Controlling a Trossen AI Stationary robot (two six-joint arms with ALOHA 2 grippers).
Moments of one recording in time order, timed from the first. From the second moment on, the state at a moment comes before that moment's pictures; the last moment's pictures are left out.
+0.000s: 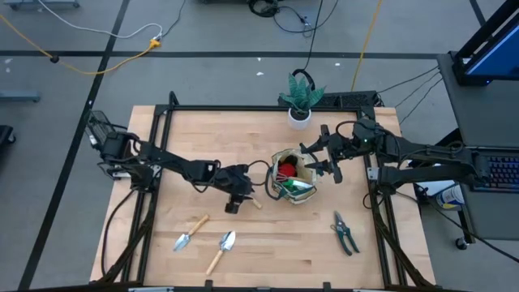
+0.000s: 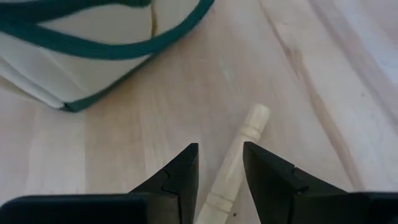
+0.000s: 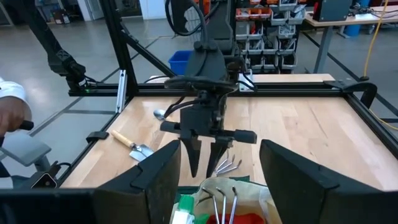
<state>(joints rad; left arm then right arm) -0.07 1.68 0.78 0.13 0.09 0.18 -0.24 0.86 0.70 -0.03 -0.42 0.01</state>
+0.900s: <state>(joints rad) -0.05 1.81 0.79 0.19 0.14 0.26 -0.24 0.86 0.70 -0.05 -0.42 0.02</state>
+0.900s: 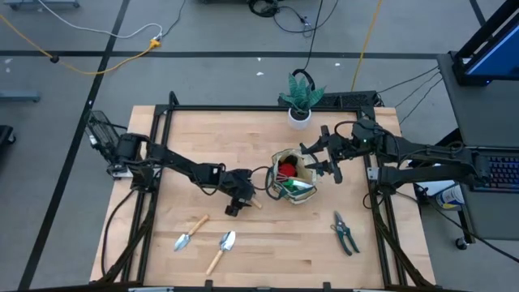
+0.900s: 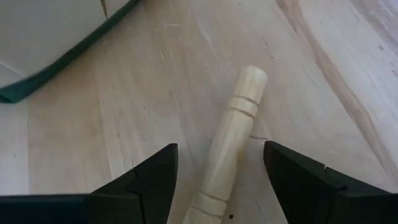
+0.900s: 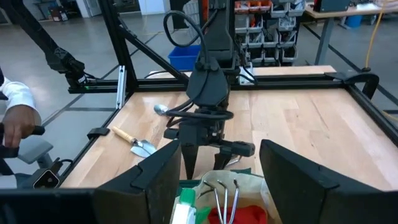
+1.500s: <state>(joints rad) -0.05 1.81 0.78 0.18 0.19 0.25 -0.24 0.86 0.64 -0.05 -0.42 0.04</state>
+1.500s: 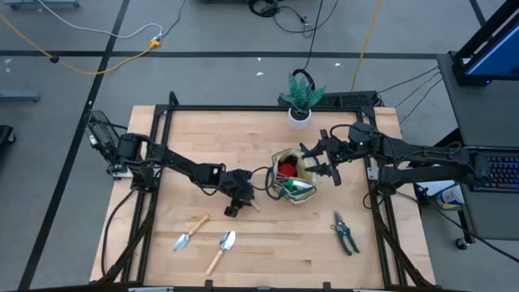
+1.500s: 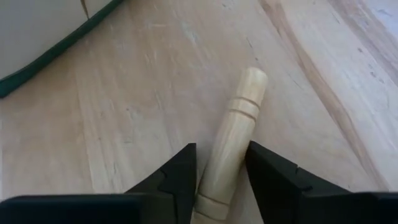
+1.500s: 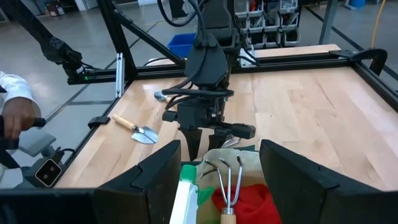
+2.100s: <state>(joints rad) -0.05 1.82 0.78 0.14 0.19 0.22 -0.24 0.86 0.64 -0.05 -0.42 0.04</state>
